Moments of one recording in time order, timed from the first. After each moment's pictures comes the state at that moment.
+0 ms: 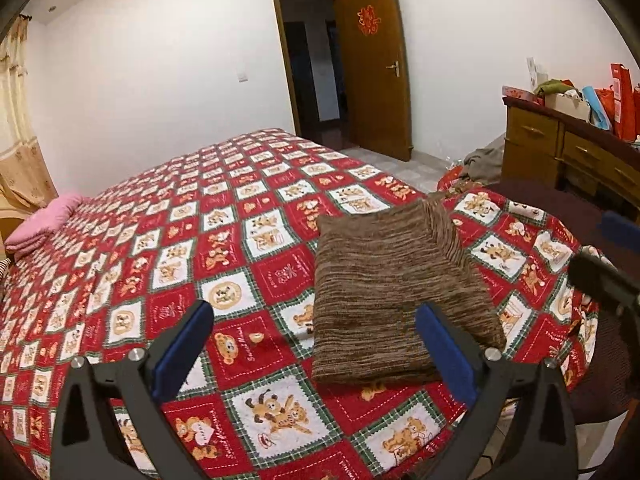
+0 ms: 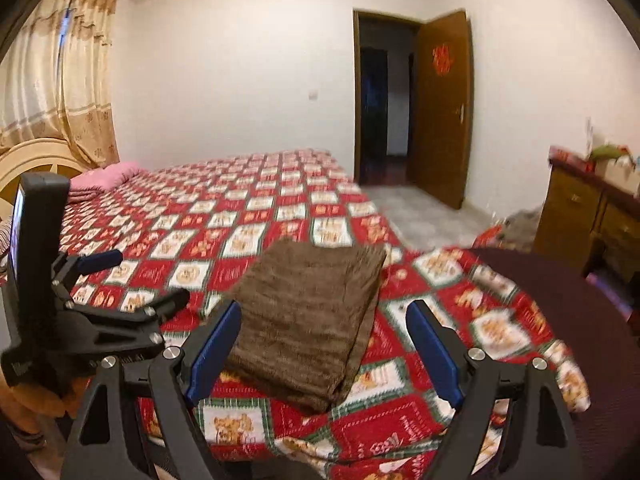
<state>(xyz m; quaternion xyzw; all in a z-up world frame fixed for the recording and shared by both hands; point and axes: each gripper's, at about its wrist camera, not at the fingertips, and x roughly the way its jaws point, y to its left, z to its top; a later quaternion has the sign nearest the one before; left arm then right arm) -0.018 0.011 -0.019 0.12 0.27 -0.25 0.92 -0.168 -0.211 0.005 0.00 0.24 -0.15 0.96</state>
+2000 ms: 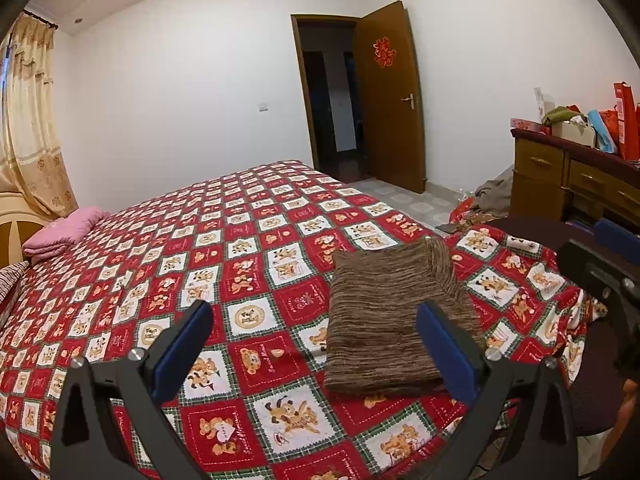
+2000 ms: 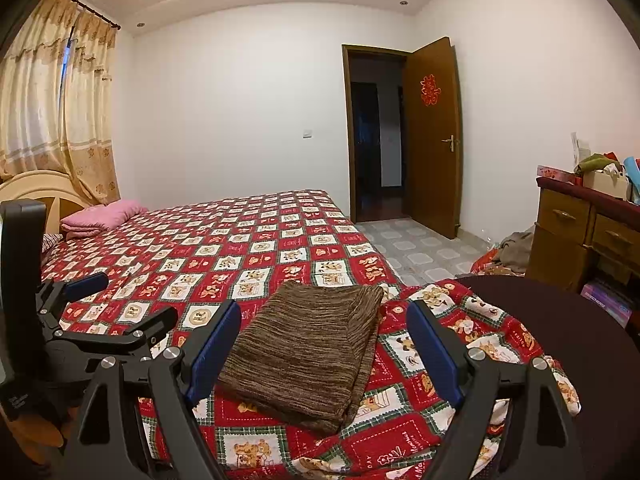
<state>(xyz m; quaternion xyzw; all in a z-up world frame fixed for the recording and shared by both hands) -0.045 0.022 0.016 0.10 0.22 -0.23 0.94 -0.192 -0.202 0.034 0.02 0.18 -0.15 0.97</state>
